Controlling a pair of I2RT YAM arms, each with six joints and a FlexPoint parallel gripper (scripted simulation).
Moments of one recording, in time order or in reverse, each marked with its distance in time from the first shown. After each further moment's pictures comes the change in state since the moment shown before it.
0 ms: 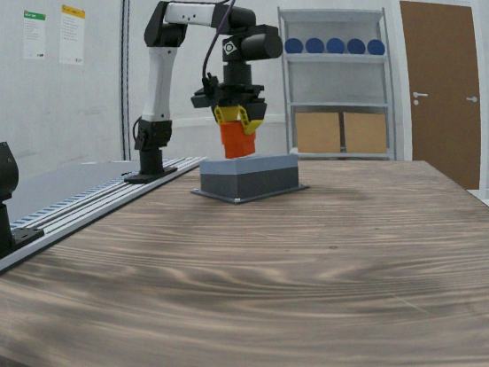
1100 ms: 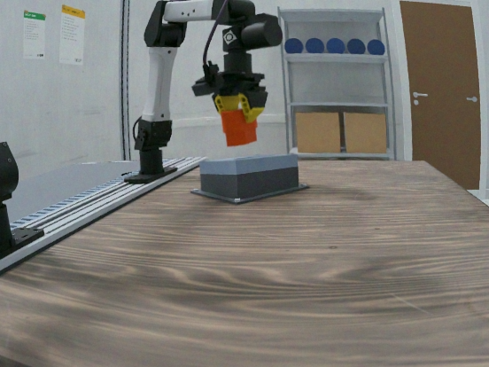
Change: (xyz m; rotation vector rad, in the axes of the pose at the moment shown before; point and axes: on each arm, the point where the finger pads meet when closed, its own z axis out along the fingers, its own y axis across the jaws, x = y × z) left arm 0.000 0.005 -0.025 -0.021 0.000 0.000; right arm 0.009 0.010 0.000 -0.060 0.034 -0.047
